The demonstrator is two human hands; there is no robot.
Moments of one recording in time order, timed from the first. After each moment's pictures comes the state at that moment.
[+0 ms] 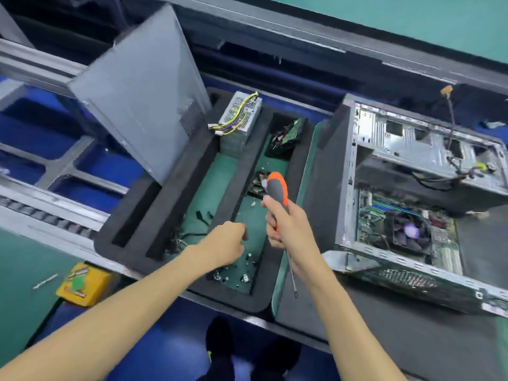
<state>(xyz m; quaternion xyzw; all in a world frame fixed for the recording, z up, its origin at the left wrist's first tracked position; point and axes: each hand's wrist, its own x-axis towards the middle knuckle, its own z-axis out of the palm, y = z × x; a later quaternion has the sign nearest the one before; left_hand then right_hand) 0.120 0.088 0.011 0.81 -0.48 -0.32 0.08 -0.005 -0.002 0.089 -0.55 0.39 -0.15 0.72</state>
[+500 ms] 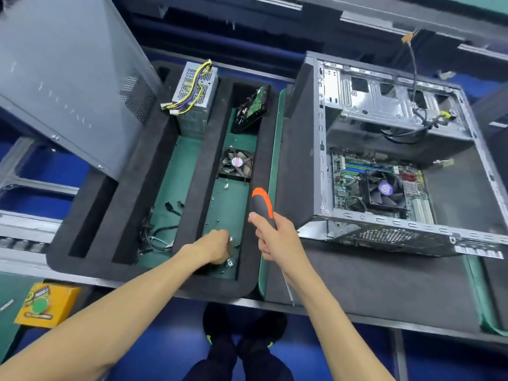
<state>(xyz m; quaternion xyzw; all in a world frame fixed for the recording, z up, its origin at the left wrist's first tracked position) 0.105 0.075 -0.062 0.77 -0.46 -0.44 -0.04 -0.050 0.020 0.045 -0.55 0.48 -0.14 0.67</state>
